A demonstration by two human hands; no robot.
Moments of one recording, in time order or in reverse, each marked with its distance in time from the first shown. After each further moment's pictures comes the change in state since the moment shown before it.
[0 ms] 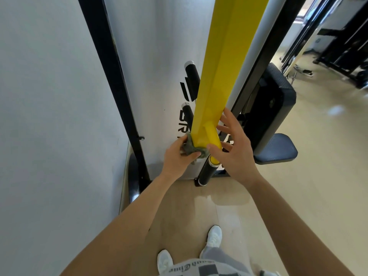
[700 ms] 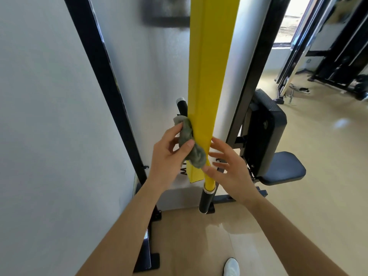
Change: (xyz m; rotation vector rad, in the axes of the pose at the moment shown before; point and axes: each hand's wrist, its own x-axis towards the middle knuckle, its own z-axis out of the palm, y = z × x) left_hand -0.017 0.132 -0.071 -0.335 0.071 0.254; right_hand -0.001 -0.020 -0.012 0.093 -0.046 -0.020
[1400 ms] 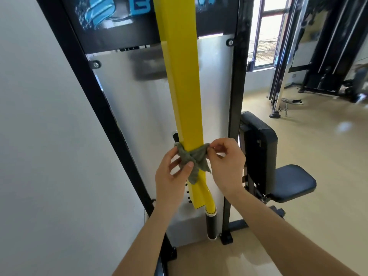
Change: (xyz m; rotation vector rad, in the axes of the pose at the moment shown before) left_hand 0.003 0.035 0.016 0.059 0.107 0.012; right_hand 0.051 -0.055 0.005 0.025 0.633 -0.150
